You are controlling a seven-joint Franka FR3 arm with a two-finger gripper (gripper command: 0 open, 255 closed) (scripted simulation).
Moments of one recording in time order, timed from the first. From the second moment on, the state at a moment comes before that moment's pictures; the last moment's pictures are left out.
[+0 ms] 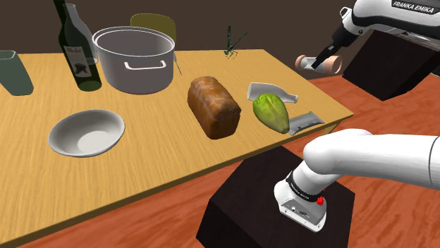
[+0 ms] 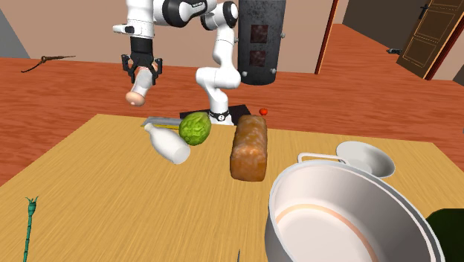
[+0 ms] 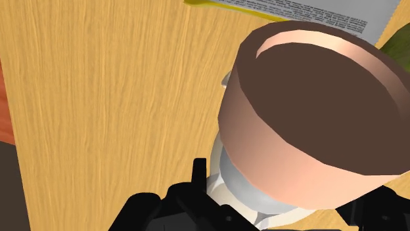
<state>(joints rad) -0.49 -0.80 -0.41 -2.40 -0.26 1.93 -0.64</state>
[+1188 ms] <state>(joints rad) -0.46 -0.62 -0.76 -2.12 -0.29 1.90 -0.97</state>
